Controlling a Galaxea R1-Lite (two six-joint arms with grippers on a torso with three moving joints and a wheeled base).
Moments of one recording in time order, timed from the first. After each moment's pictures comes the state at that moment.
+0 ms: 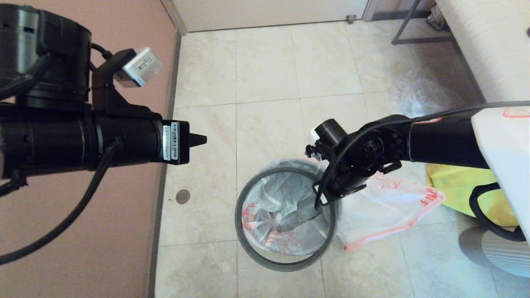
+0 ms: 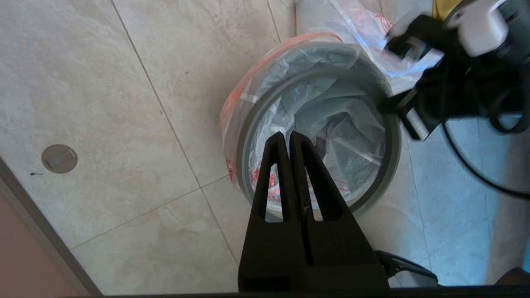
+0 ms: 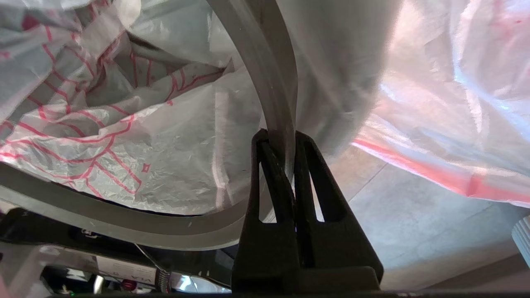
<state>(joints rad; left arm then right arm) -0.57 1.40 -1.22 0.20 0.09 -0.09 0.61 2.20 -1.91 0.72 -0.28 0.15</state>
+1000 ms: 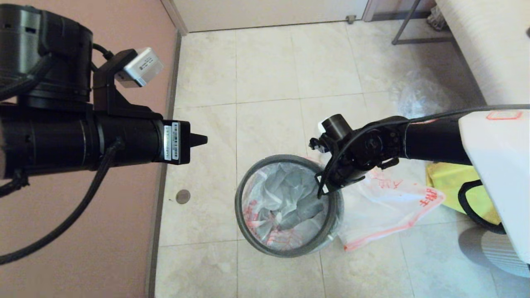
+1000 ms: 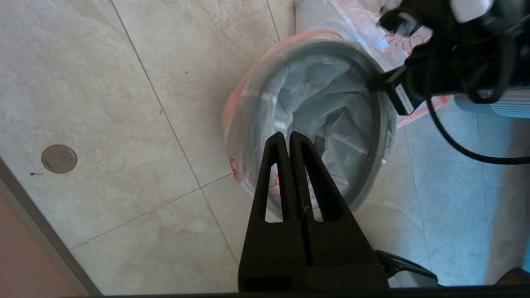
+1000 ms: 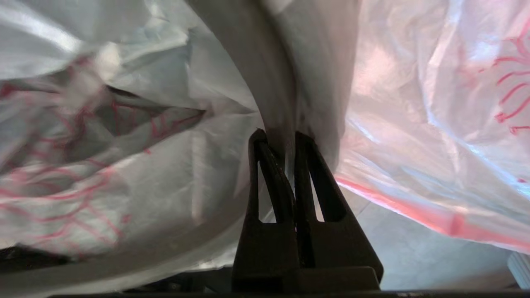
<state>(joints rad) -0.57 1.40 -1.22 0.20 0.09 -0.09 0.55 2.26 -1.96 0.64 -0.28 0.09</state>
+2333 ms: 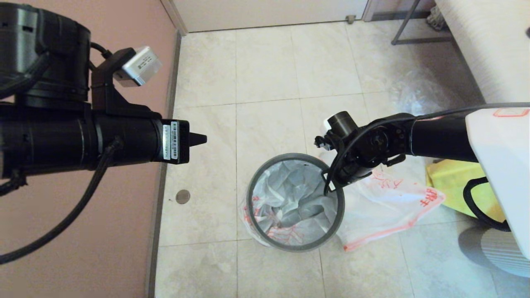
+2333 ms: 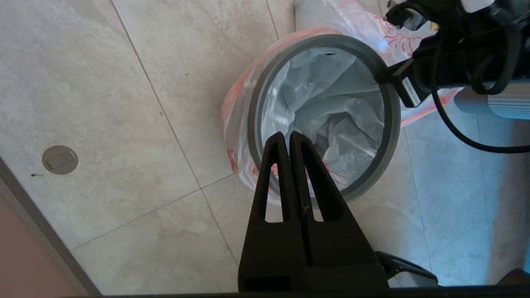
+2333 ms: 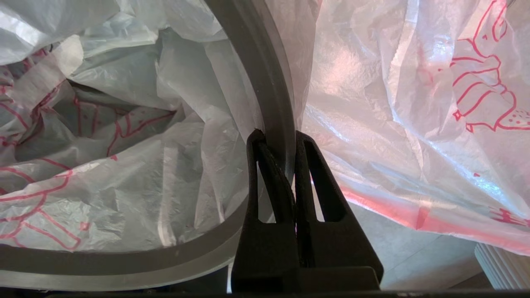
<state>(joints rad) -0.56 1.40 -1.22 0.20 0.09 -0.09 0.53 2.25 -1.97 0.64 -0.32 0.05</state>
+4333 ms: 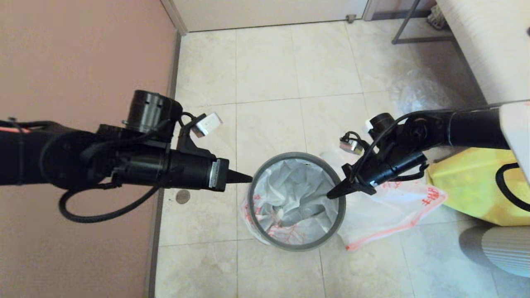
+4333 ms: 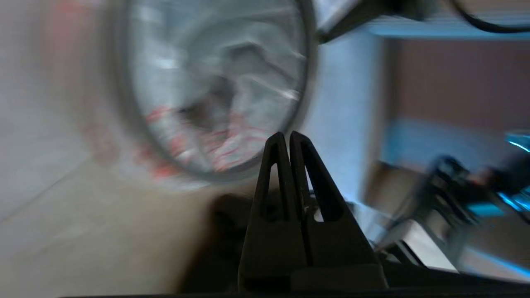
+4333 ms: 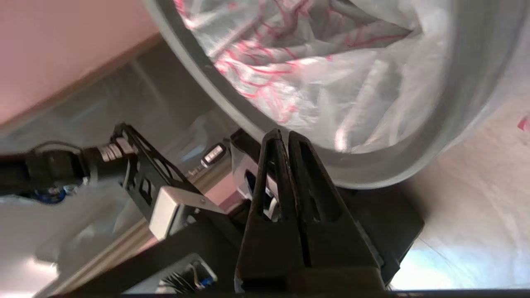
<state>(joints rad) -0.41 1.70 -1.16 0.06 -0.56 -0.09 0.31 2.21 -1.86 0.73 0.70 0.10</state>
